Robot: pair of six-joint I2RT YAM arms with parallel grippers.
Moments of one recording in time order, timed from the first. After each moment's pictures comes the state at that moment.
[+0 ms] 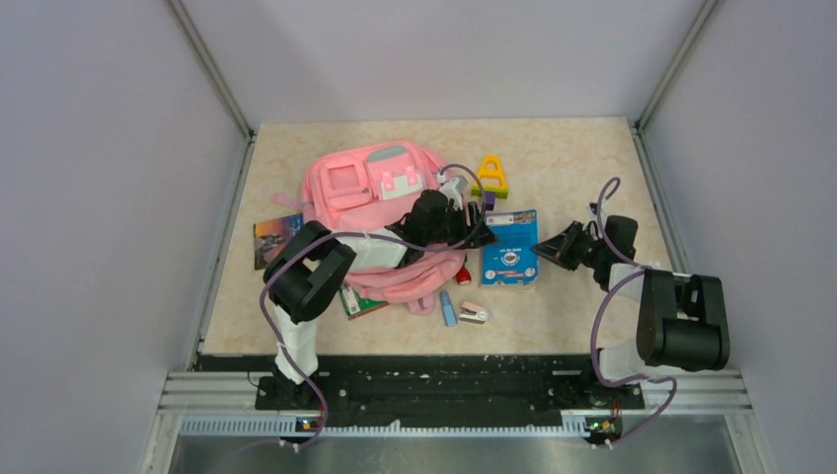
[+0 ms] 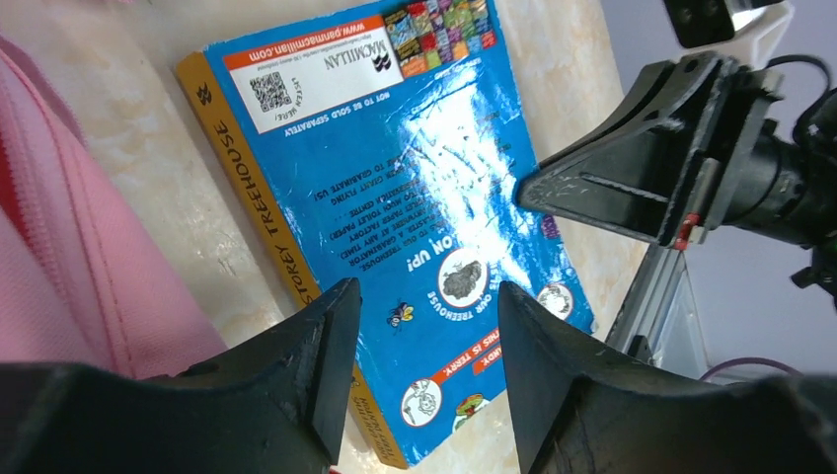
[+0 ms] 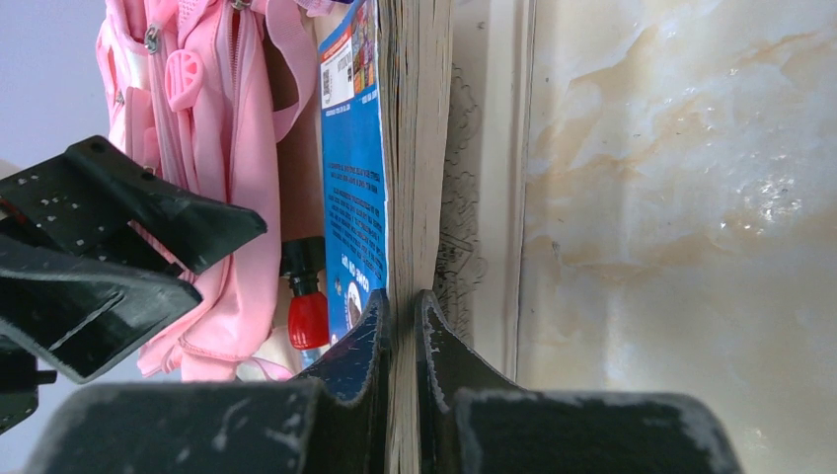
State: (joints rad) left arm -0.73 1.93 1.09 0.44 0.35 -0.75; right arm -0.14 1.45 0.46 0.34 -0.74 0.64
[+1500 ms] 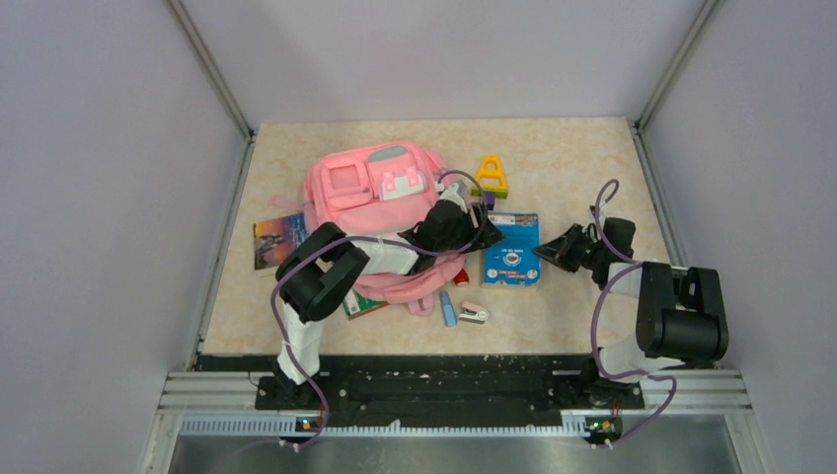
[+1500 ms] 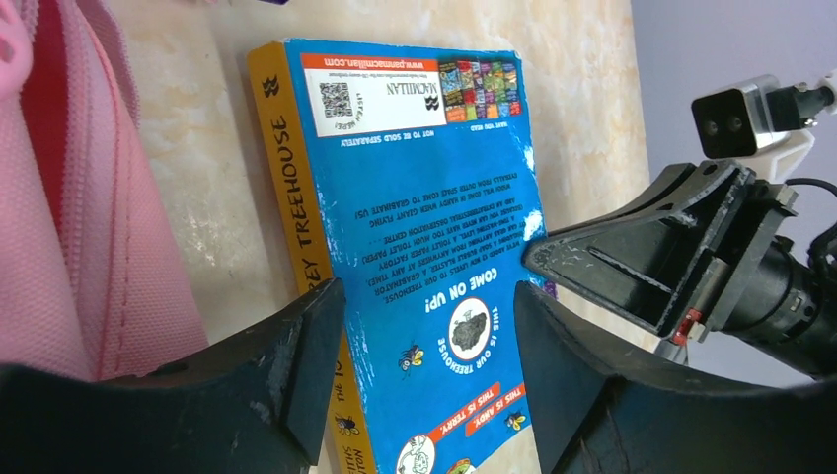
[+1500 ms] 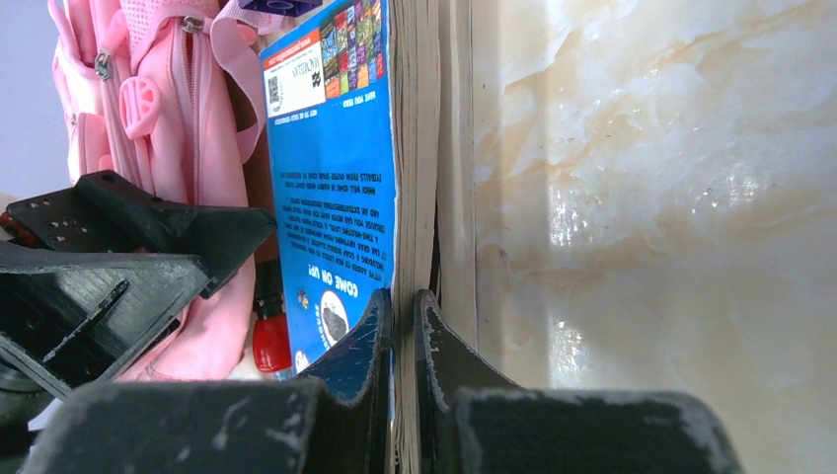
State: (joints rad) left arm -0.81 2.00 1.11 0.46 0.10 -0.92; right arm -0.14 1.50 0.45 0.36 -0.68 0.62
